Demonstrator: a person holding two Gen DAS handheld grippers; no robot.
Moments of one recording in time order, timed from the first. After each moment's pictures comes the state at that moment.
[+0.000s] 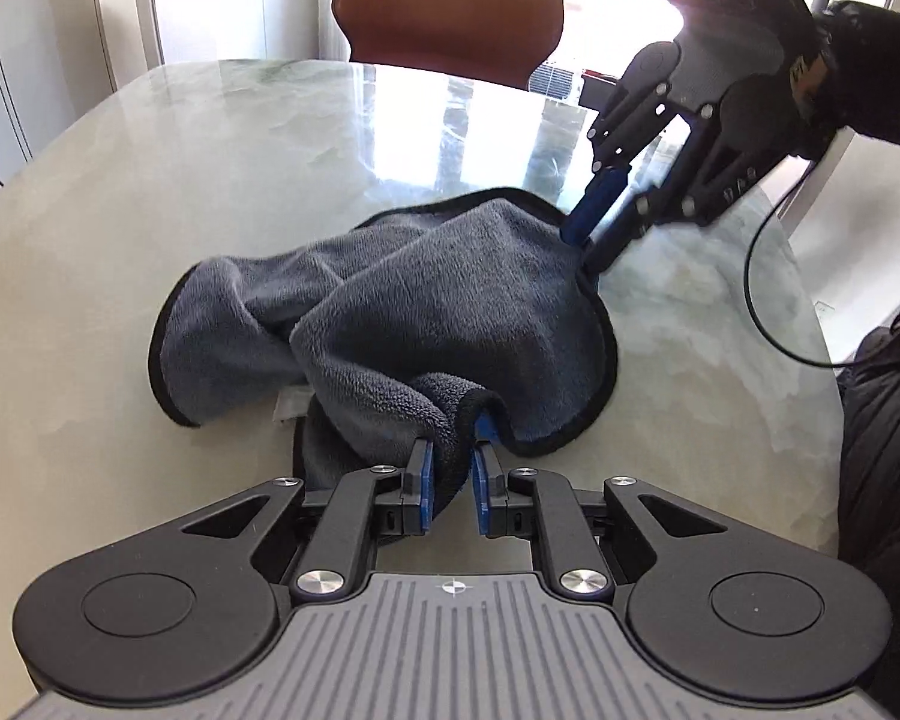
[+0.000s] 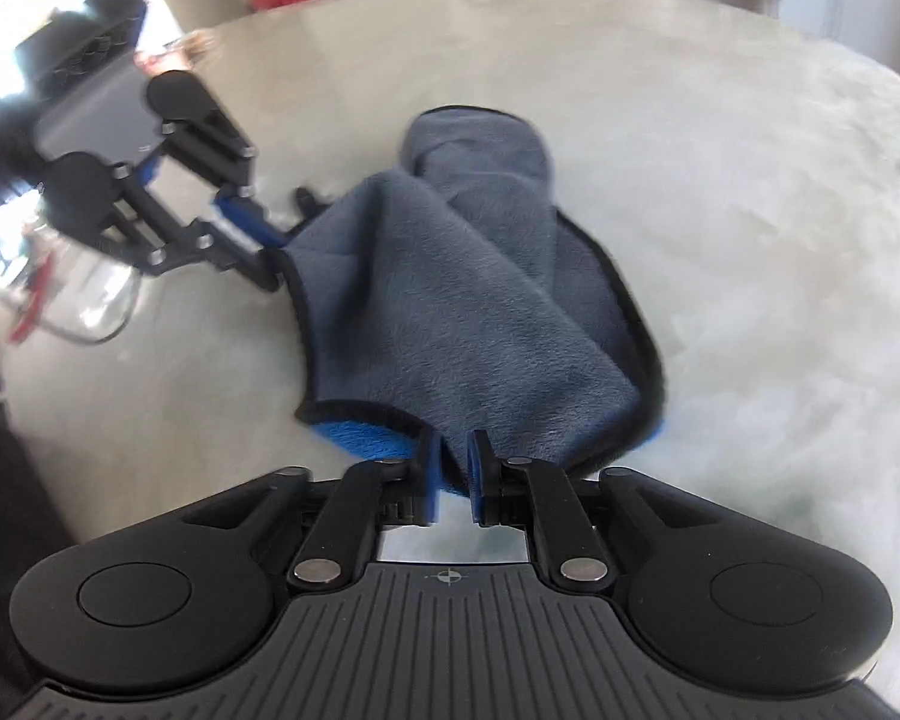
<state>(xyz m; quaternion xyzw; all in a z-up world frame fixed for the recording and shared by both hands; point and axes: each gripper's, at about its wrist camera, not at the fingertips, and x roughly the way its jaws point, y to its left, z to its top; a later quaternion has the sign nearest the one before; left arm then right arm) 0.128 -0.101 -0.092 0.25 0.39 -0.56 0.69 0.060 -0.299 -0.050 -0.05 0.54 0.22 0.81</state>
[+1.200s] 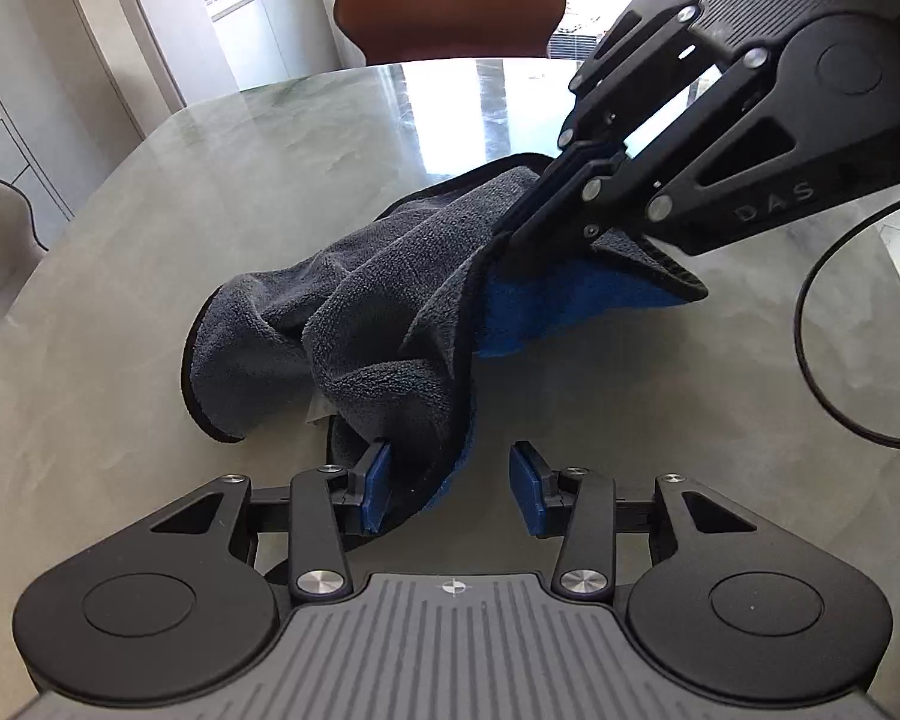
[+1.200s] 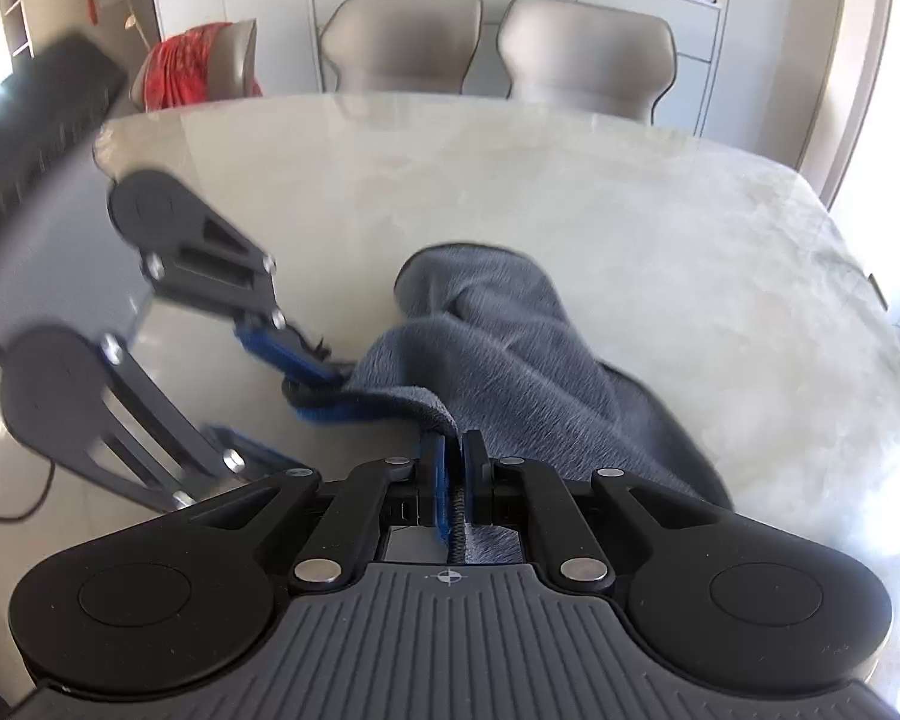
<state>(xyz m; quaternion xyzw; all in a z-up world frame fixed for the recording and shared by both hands) 0.103 -0.108 -0.107 0.35 0.34 -0.51 0.71 0.032 -0.212 -0.031 -0.06 0.42 0.11 0.90</state>
